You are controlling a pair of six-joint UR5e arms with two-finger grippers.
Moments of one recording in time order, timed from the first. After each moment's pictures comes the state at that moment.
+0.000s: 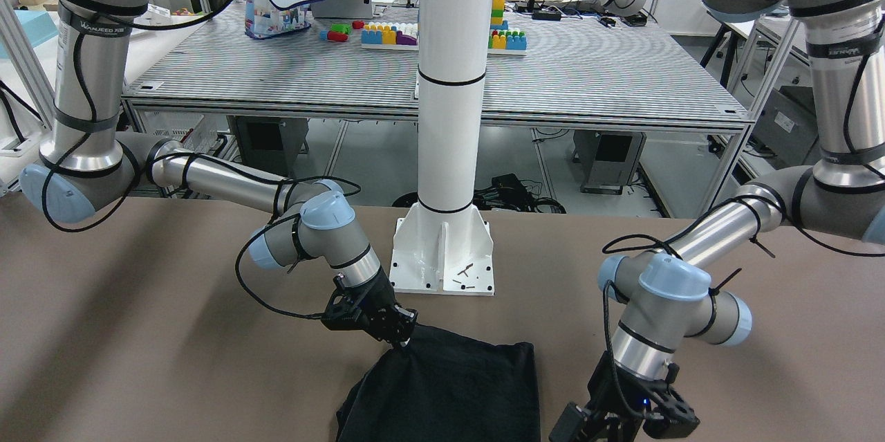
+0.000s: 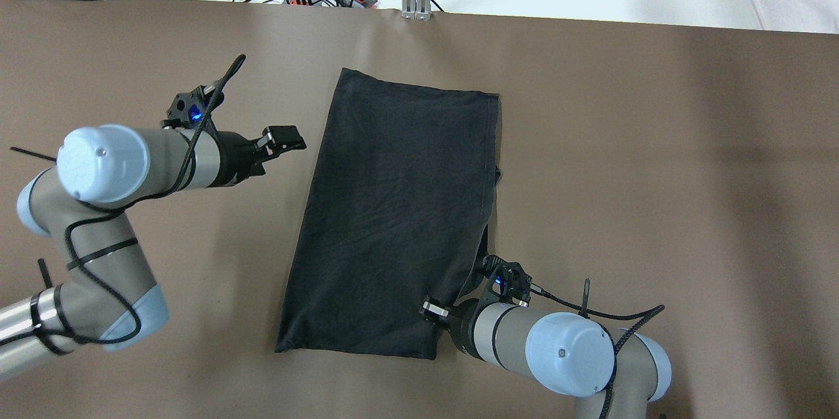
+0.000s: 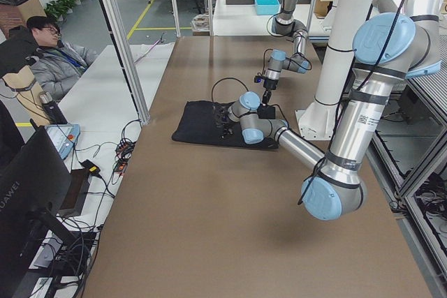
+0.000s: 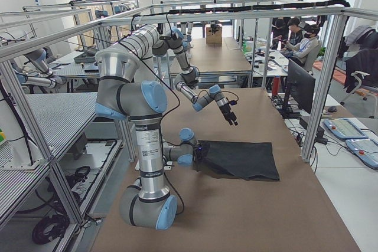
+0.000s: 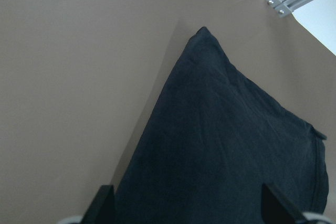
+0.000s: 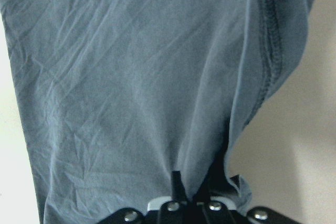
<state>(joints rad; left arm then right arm) -0.70 -1.95 -1.75 -2.26 -1.69 -1.67 0.29 -1.20 1.85 -0.96 1.57 1.79</state>
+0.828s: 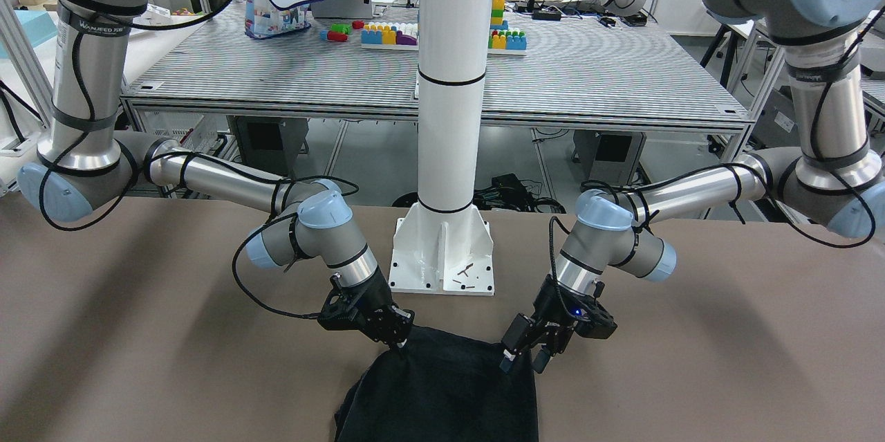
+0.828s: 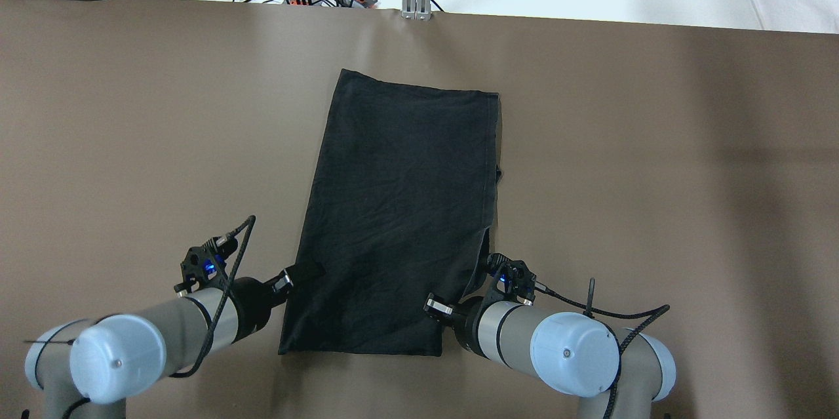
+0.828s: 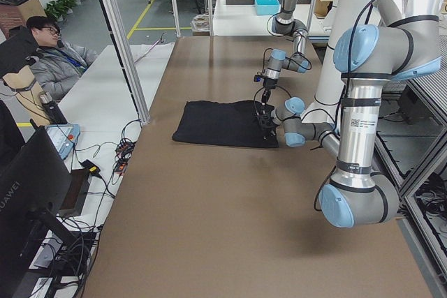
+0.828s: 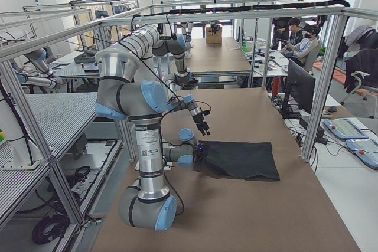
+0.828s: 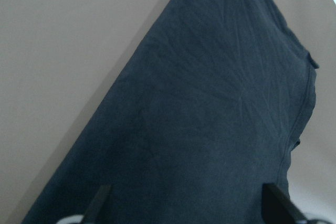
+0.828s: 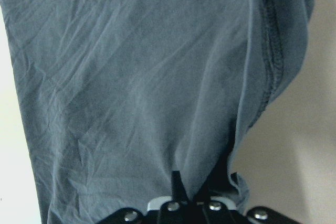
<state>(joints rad) -0.29 -1.78 -1.94 -2.26 -1.35 -1.91 0.29 -1.21 1.86 -0.96 1.55 1.79</state>
